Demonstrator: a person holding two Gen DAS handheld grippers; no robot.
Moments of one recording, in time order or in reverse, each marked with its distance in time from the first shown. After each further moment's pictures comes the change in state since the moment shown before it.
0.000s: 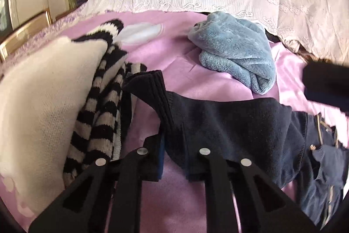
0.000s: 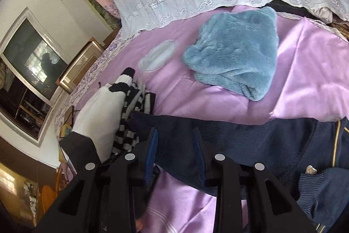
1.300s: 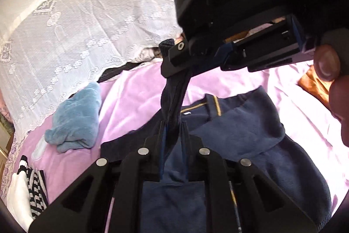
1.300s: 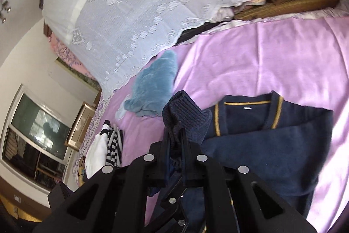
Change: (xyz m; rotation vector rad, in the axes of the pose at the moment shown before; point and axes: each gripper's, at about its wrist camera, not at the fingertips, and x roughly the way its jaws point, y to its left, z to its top) left arm -0.154 -0.308 -0.063 0.674 -0.248 -0.365; right arm -0.226 -0.206 -0.095 0.379 -0.281 -0.032
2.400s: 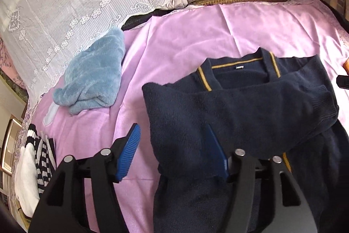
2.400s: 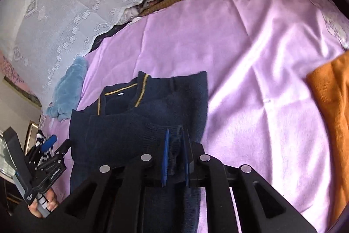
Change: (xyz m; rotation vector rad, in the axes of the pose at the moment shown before) left arm 0.067 0.072 -0.032 -0.088 0.303 0.155; right arm -0.027 -0.142 -0.051 0.080 -0.044 -0.350
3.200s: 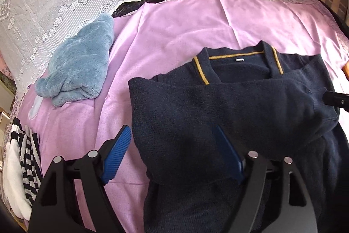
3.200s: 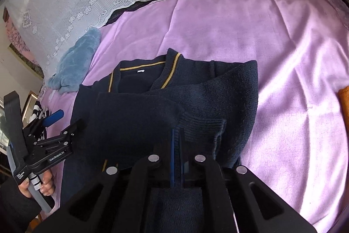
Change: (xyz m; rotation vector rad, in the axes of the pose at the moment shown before) left arm 0.031 0.001 -0.007 -0.025 0.080 -0.074; right arm 0.036 0.040 -0.015 -0.139 0.081 0.007
